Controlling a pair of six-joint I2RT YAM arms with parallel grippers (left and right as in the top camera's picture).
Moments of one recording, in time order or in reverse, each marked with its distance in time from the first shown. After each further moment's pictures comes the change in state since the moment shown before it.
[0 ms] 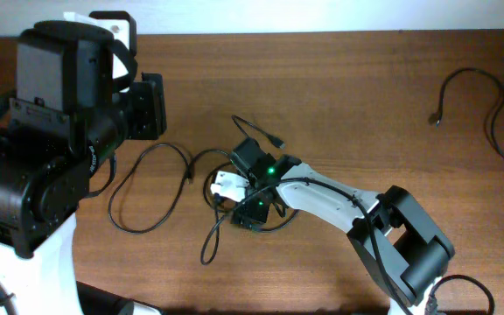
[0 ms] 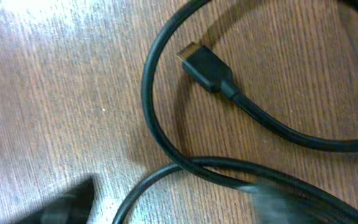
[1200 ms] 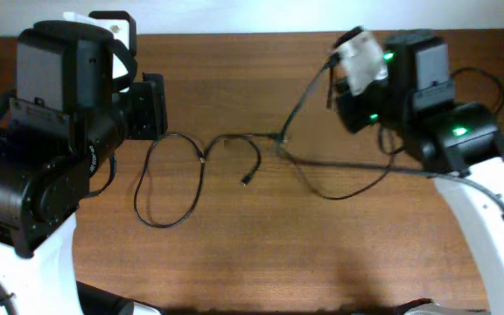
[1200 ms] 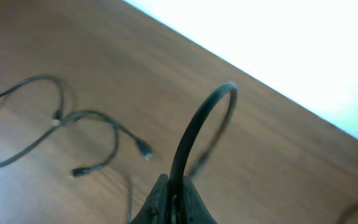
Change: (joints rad) left arm 0.000 0.000 0.000 0.000 0.000 0.000; right arm -0.472 -0.511 0.431 -0.354 0.201 0.283
